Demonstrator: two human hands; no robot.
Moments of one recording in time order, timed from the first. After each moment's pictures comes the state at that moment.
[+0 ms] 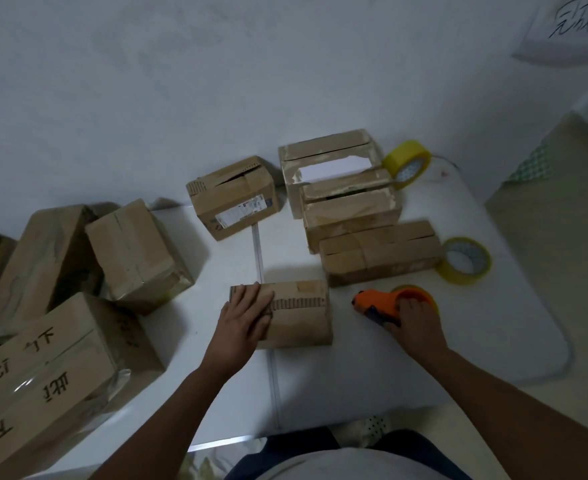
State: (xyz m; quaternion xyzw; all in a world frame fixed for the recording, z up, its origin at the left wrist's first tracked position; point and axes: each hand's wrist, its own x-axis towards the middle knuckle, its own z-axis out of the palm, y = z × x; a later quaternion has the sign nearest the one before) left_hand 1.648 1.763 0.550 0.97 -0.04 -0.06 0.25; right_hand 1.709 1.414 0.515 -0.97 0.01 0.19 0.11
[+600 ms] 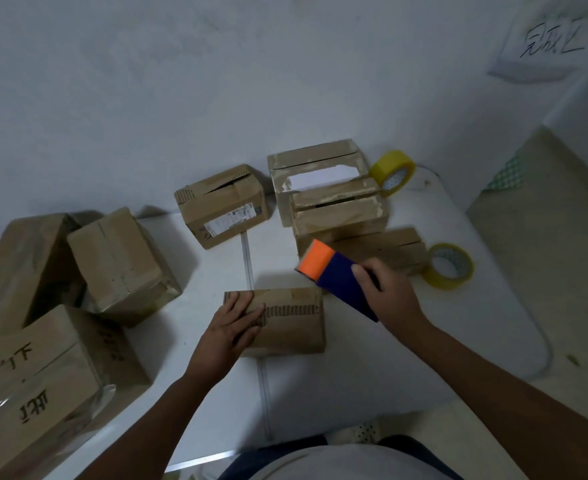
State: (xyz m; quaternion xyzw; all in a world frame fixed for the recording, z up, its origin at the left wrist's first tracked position) left_hand 1.652 1.781 0.536 0.96 -0.10 -0.03 0.28; right_hand 1.726 1.465 0.624 -0.90 -0.07 0.02 0.42
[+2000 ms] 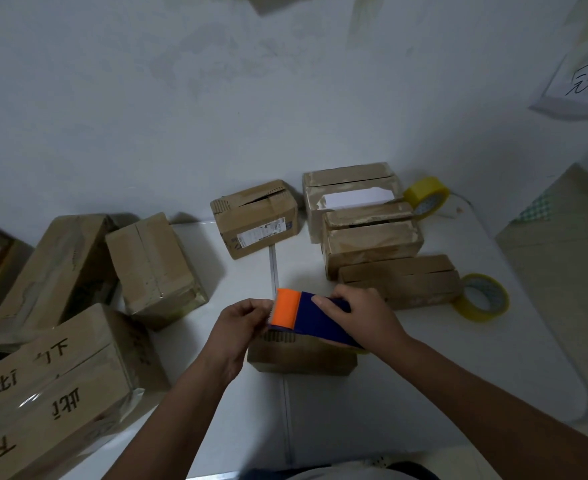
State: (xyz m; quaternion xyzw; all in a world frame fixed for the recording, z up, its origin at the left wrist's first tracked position) left_hand 1.677 1.768 0.641 0.63 0.30 -0.12 0.70; right_hand 1.733 1.552 0.645 -0.92 -0.16 0.12 0.34
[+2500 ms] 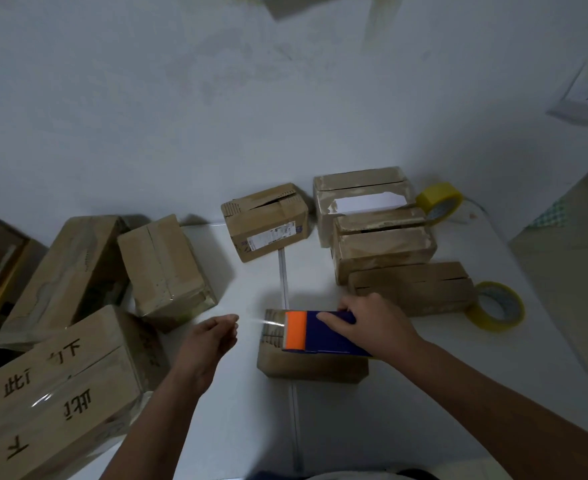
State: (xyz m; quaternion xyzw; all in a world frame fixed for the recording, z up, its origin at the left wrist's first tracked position) left_hand 1.659 1.821 0.617 0.57 0.40 -0.04 0.72; right_hand 1.737 1.556 0.657 -0.95 -0.21 0.14 0.20
